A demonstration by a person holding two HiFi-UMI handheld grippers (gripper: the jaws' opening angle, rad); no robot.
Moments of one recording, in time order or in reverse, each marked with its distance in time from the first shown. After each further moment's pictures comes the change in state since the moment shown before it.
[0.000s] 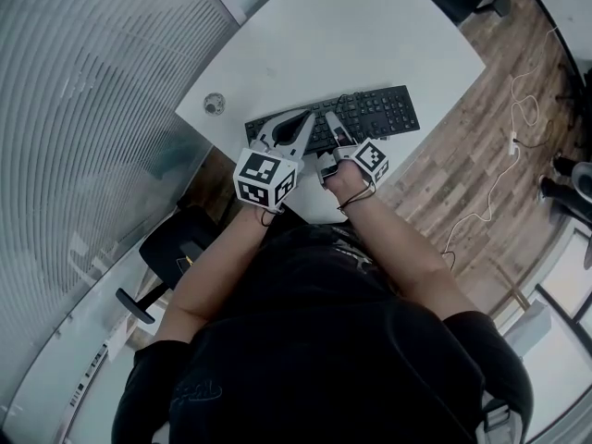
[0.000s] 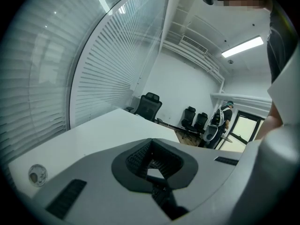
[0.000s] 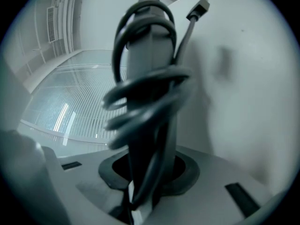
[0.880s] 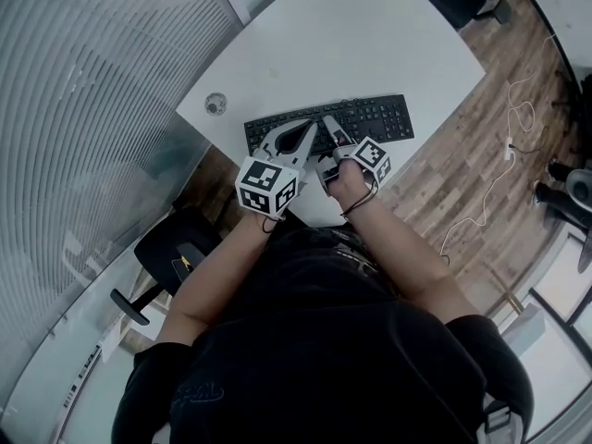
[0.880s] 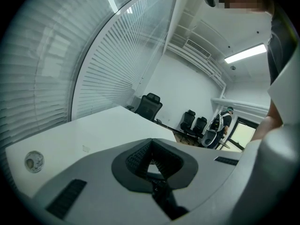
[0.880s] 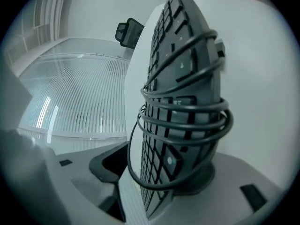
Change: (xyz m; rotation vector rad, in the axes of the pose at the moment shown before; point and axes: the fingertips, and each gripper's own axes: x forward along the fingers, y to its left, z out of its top) left arm -0.012 -0.001 -0.016 -0.065 -0.017 -0.017; right arm -0.005 -0.013 -0.018 0.012 0.083 -0.192
